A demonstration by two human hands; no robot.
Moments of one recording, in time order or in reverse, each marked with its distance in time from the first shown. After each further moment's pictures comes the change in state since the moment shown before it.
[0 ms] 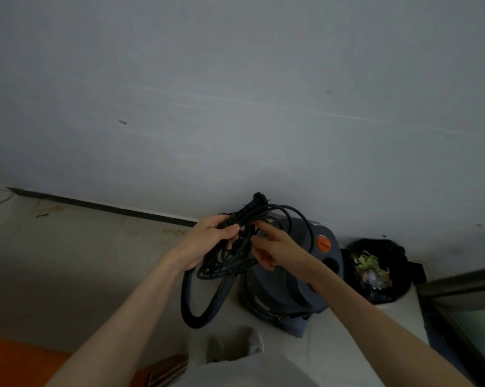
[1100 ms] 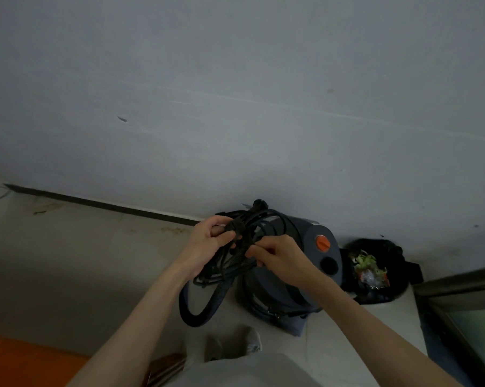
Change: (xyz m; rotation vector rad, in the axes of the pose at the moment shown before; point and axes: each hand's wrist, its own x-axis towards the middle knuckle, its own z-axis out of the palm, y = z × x) left_hand -0.001 -0.021 0.007 -0.166 0.166 0.079; right_hand -0.016 0.005 0.005 -0.444 0.122 -0.239
